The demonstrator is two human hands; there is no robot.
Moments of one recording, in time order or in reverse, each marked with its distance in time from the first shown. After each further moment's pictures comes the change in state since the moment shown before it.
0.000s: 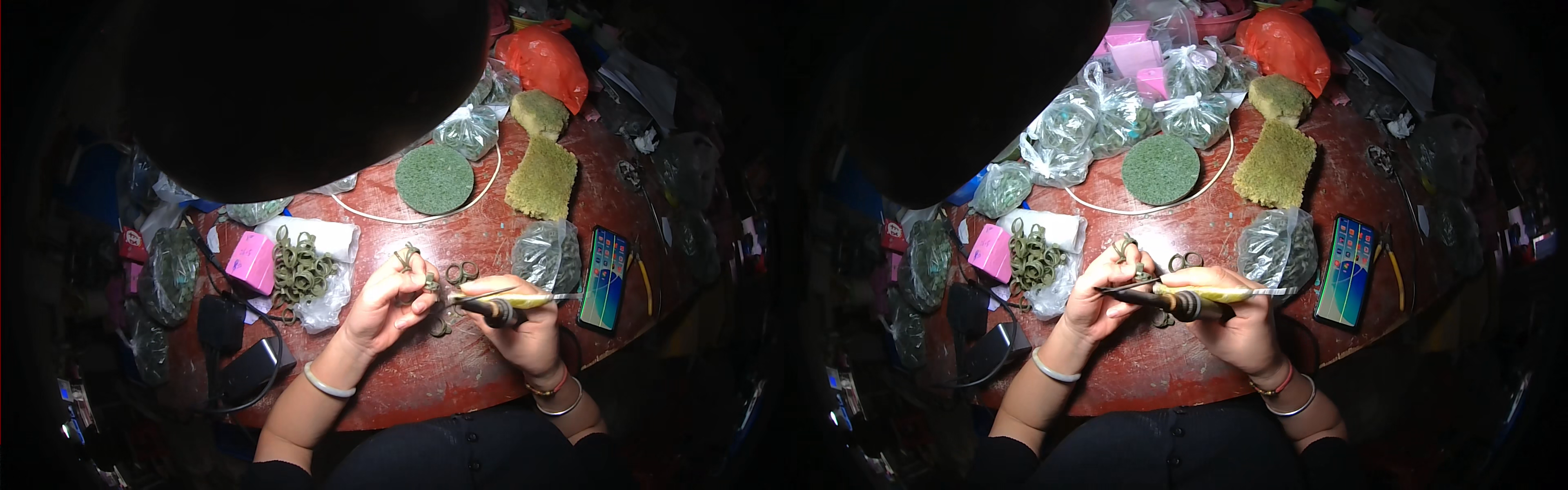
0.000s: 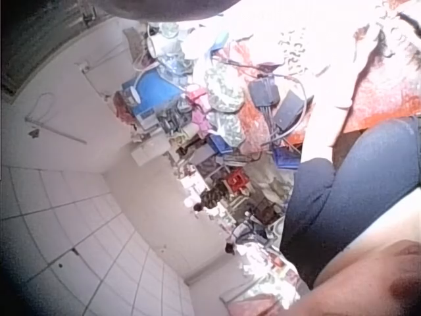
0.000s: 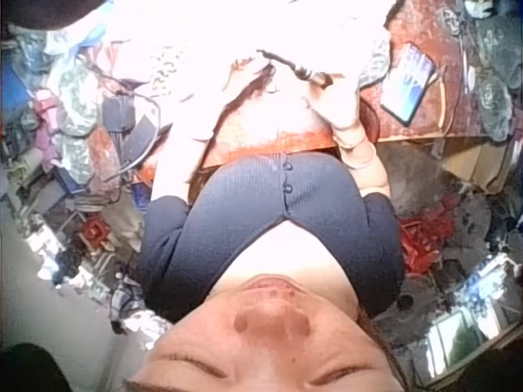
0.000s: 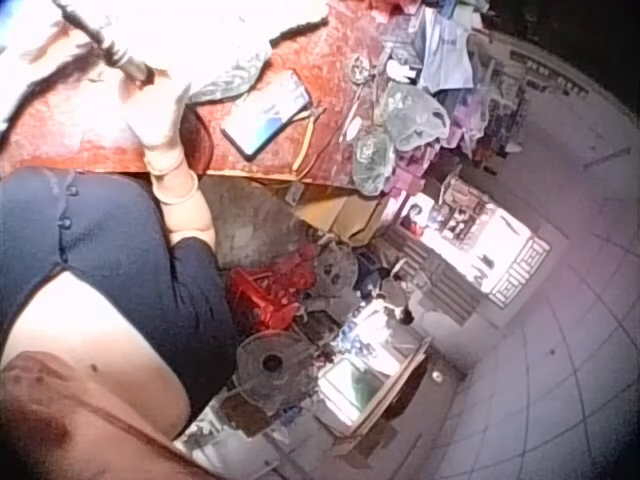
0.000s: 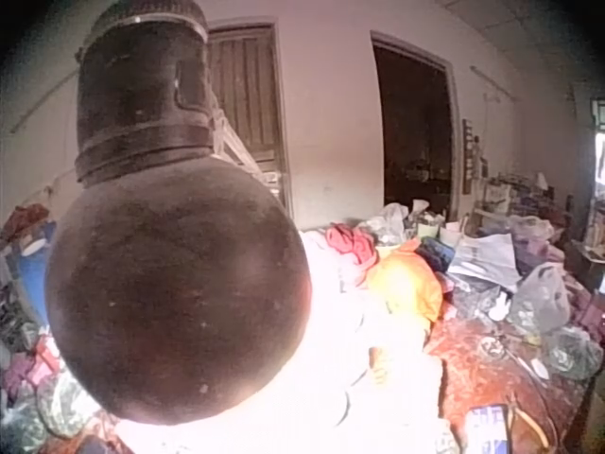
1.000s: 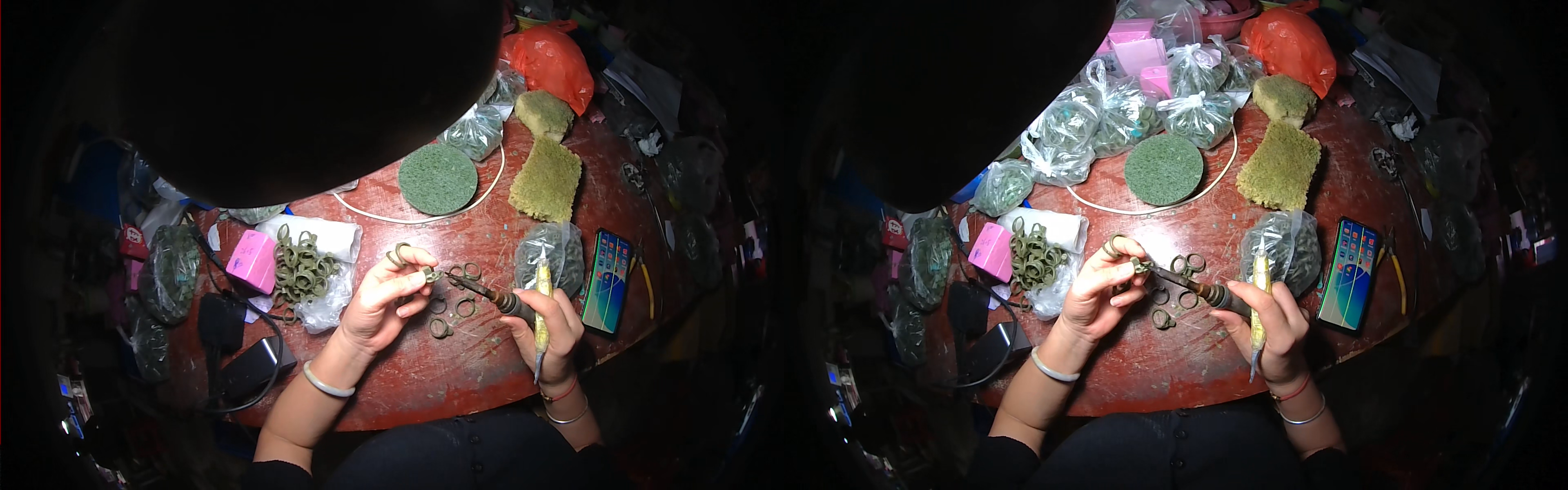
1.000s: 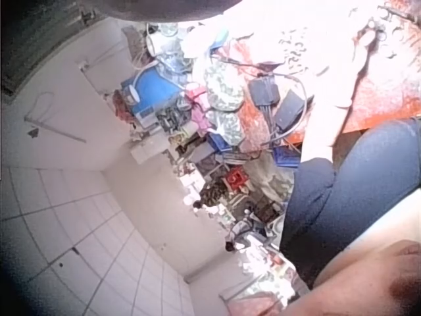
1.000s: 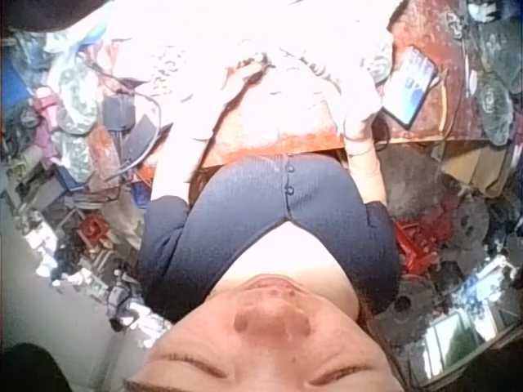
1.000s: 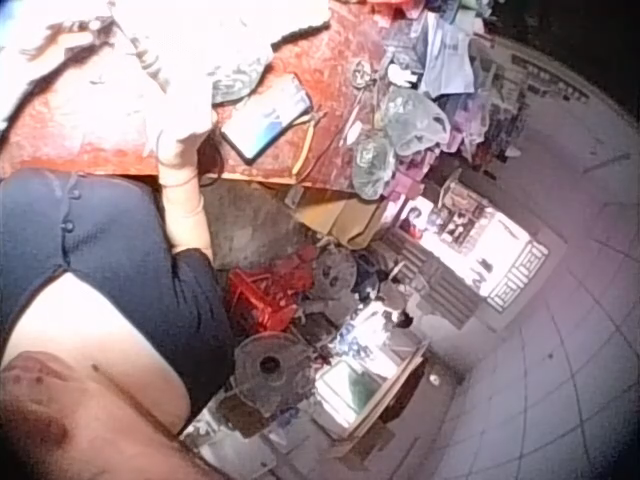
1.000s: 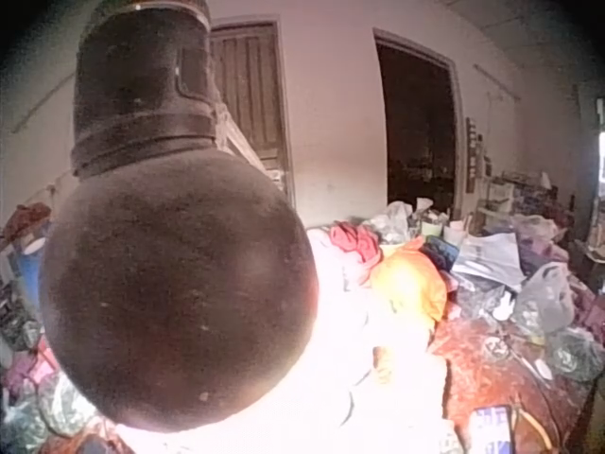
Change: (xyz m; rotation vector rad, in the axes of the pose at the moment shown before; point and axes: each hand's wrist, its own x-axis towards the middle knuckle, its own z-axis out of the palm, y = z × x) left_hand -0.001 -0.002 -0.013 0.124 0.026 0.084; right_hand -0.023 0.000 -0.029 -0.647 0.140 -0.203
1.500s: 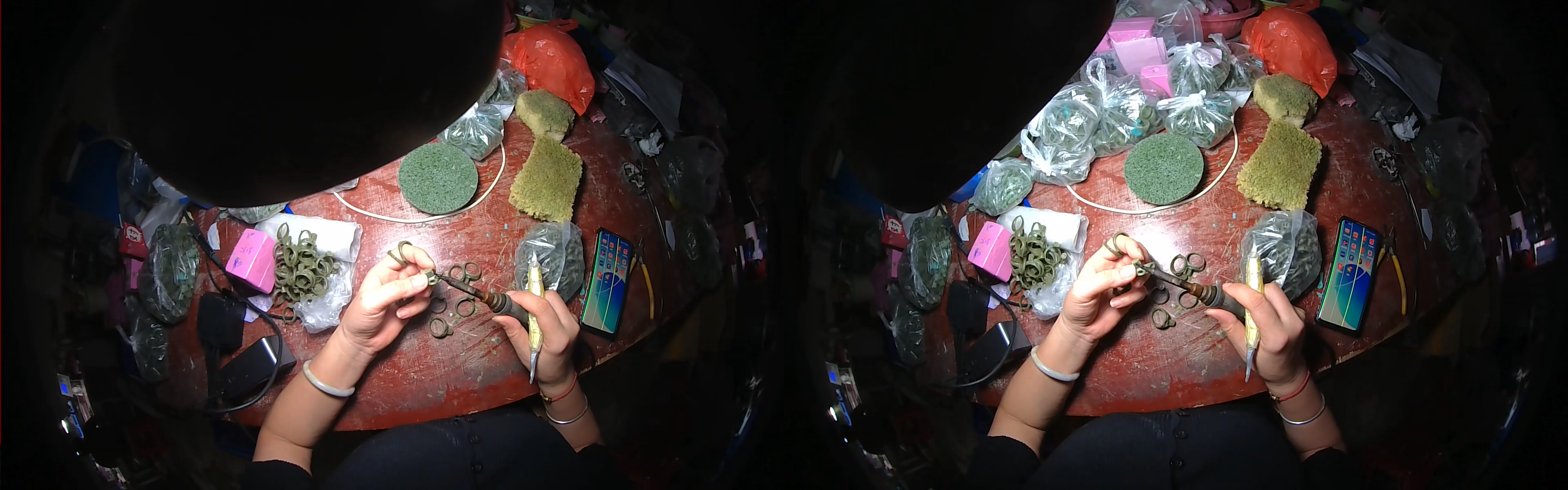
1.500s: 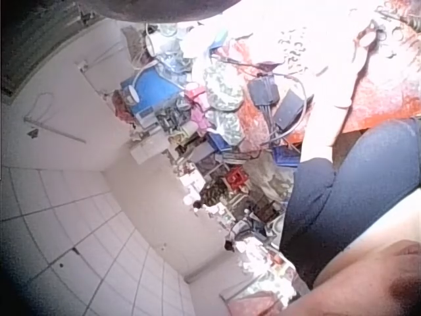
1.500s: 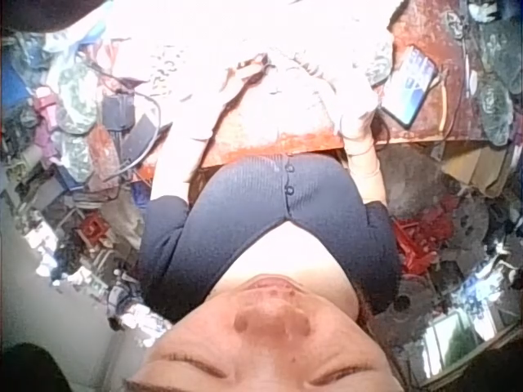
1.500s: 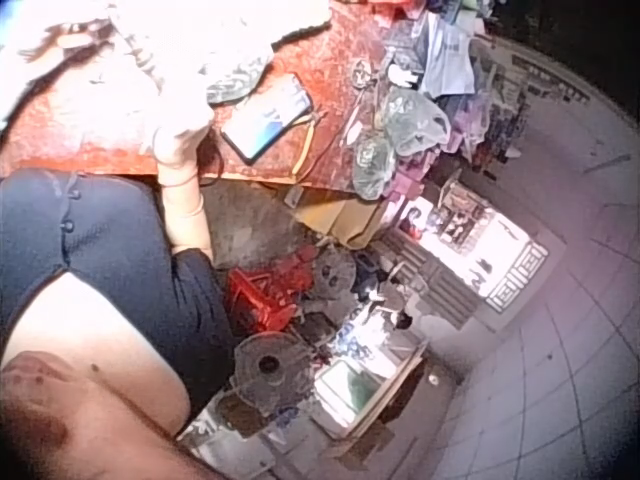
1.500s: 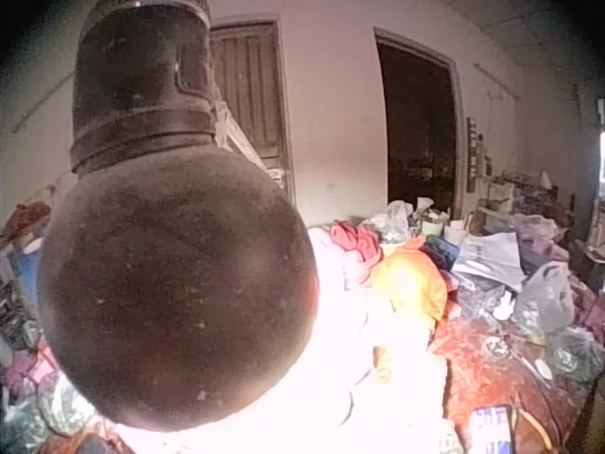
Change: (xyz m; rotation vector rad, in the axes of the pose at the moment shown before) left_hand 0.002 0.001 0.002 -0.012 -0.073 0.009; right_hand -0.006 -0.001 0.001 0.026 -0.073 0.095
